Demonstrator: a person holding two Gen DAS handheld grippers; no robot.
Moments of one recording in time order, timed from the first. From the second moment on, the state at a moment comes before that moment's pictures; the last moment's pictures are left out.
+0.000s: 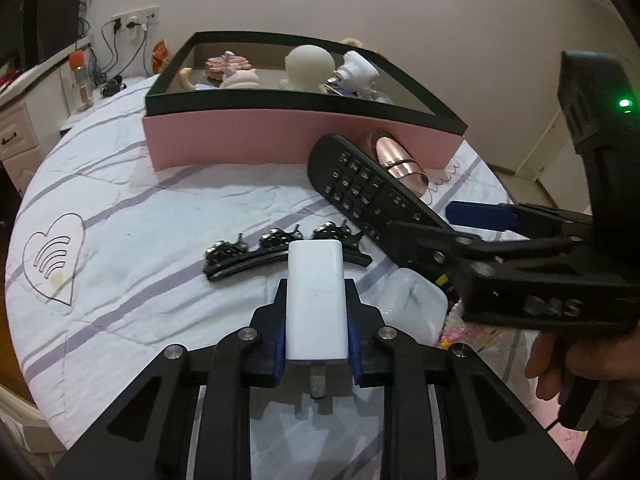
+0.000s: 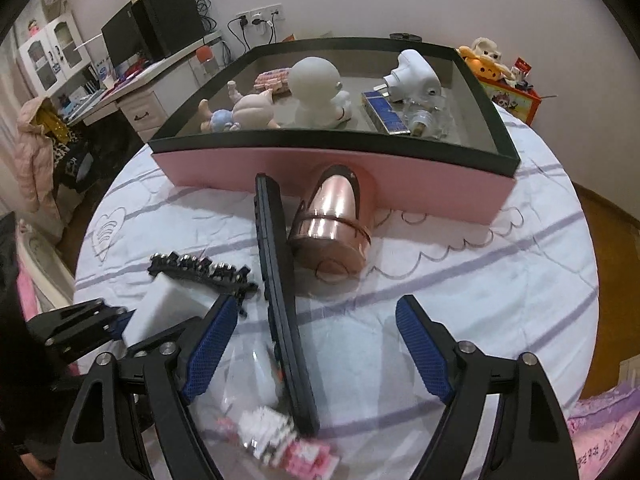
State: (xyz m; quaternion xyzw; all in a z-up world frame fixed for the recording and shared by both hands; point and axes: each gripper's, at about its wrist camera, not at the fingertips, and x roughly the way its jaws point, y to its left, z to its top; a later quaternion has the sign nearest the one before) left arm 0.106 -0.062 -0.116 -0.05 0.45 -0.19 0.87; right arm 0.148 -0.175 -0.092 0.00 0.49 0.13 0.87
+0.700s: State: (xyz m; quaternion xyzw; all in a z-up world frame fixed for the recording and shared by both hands) left arm 0.092 -0.026 -0.089 -0.06 0.42 -0.16 0.89; right arm 0.131 -0.175 -0.071 0.01 0.47 0.17 0.87
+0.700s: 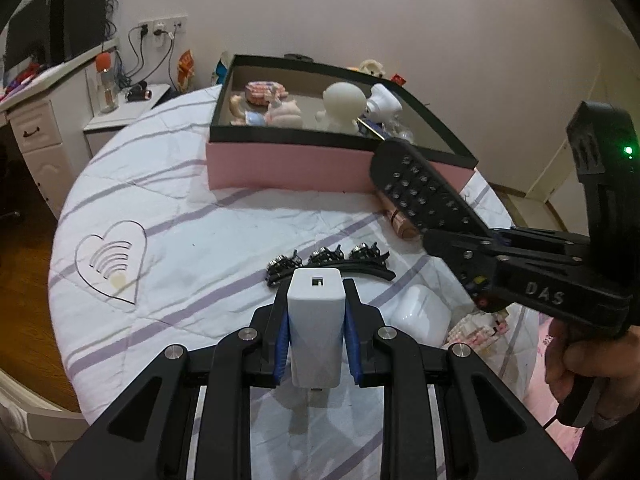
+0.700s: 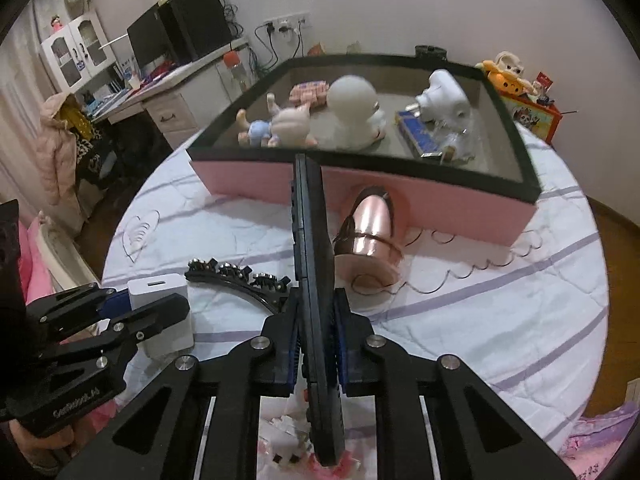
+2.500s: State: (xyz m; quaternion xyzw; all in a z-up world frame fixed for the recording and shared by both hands) left arm 0.157 -0.032 0.000 -0.03 0.36 -0.17 0.92; right arm 0.173 -0.212 -0.004 0.05 0.40 0.15 0.90
